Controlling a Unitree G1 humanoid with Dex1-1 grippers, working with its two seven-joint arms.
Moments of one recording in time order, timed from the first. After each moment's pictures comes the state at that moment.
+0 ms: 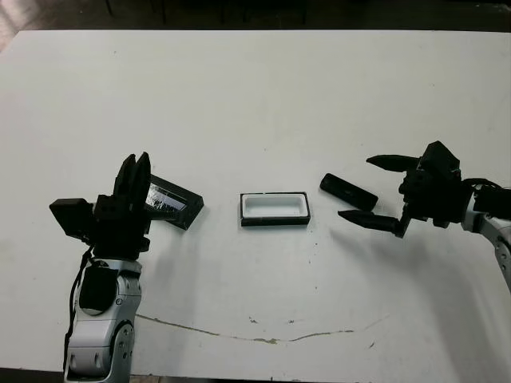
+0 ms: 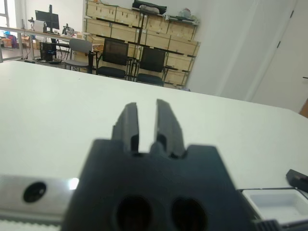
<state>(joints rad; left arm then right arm) 0.11 0.09 0.08 -0.37 -0.25 -0.01 -0.10 -0.31 -0.77 0.06 0.08 0.27 0.28 0.97</state>
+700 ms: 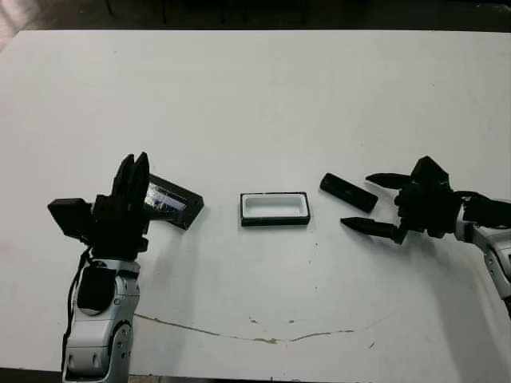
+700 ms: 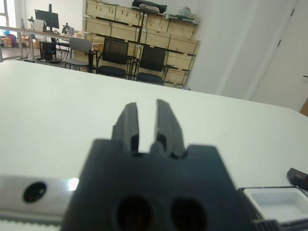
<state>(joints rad) 0.11 0.09 0.09 -0.37 -0.25 0.00 -0.11 -0.30 -0.74 0.10 0.18 0.19 0.19 0.95</state>
